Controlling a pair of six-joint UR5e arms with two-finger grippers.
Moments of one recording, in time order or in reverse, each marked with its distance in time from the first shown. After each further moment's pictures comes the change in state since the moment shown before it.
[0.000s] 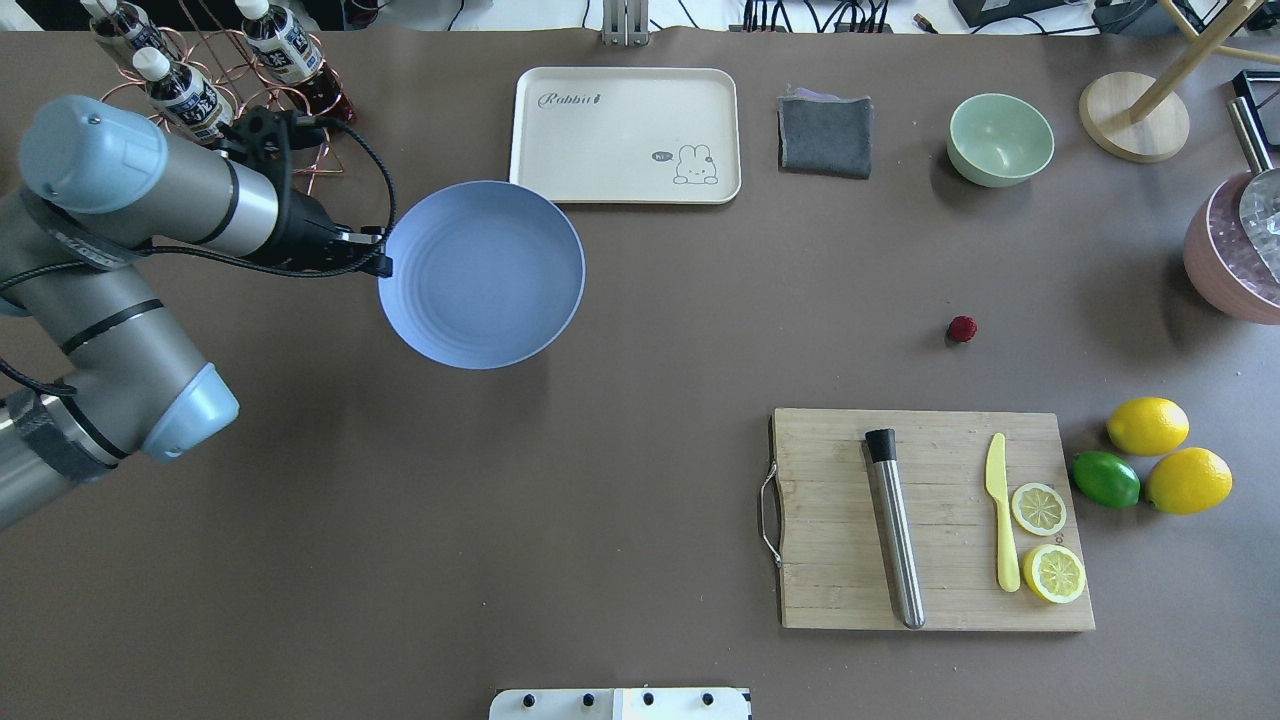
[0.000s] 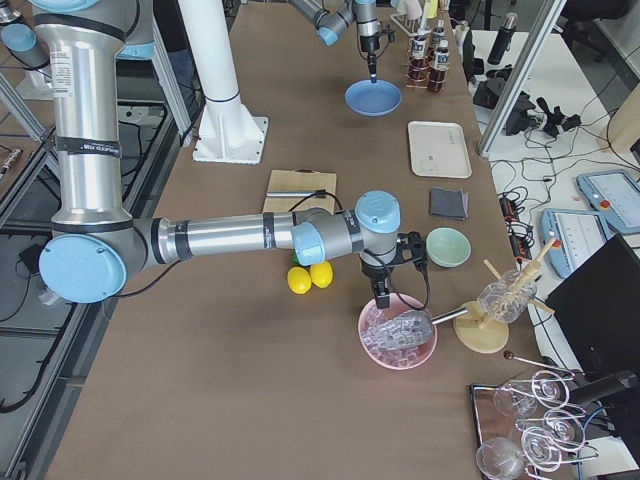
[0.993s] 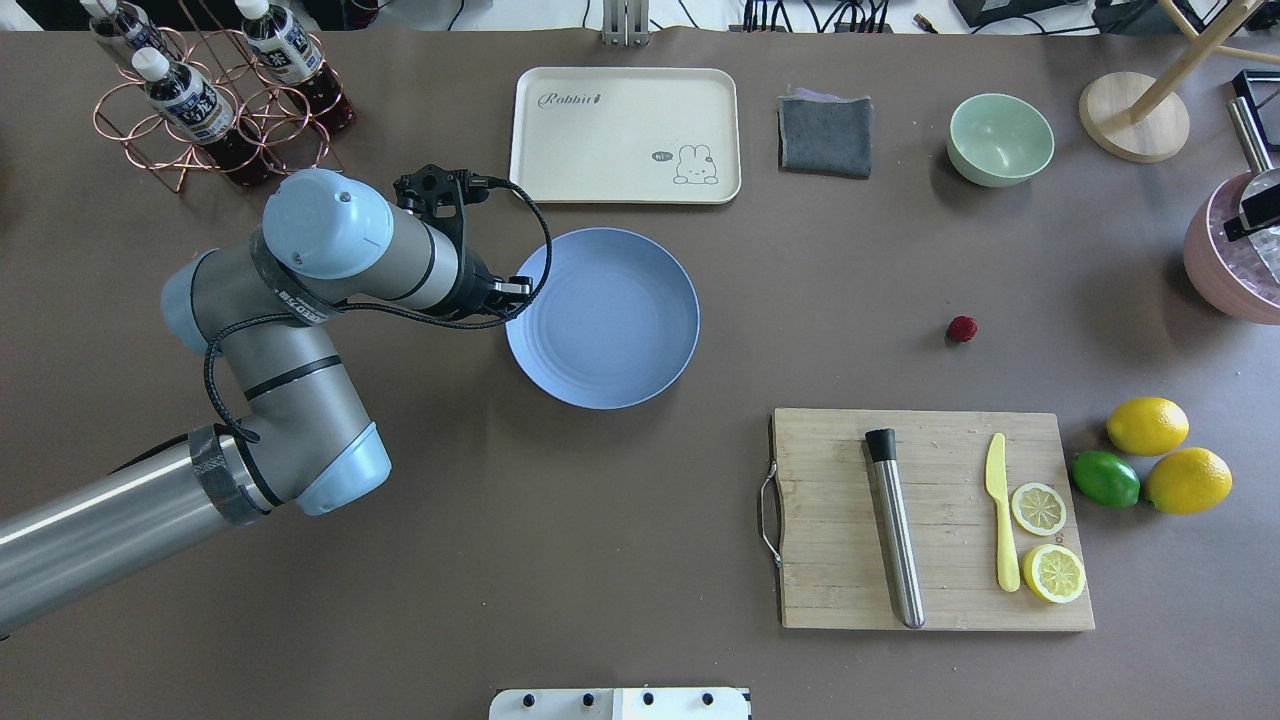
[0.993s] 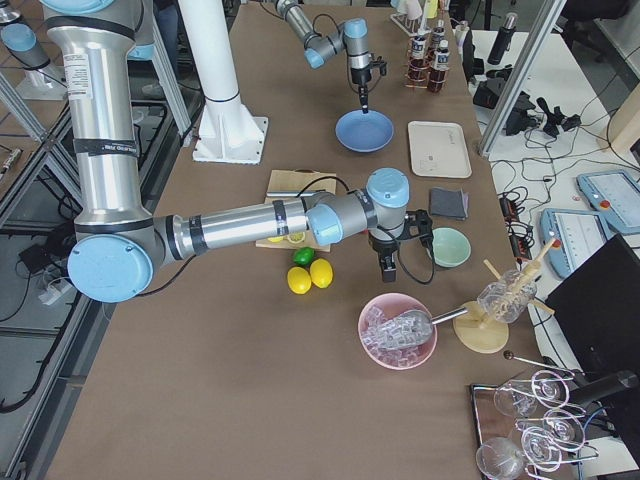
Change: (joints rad) left arm 0.157 -0.177 0.113 0.083 0.152 -0.064; right arm -0.080 0.064 0.022 0.000 0.005 0.145
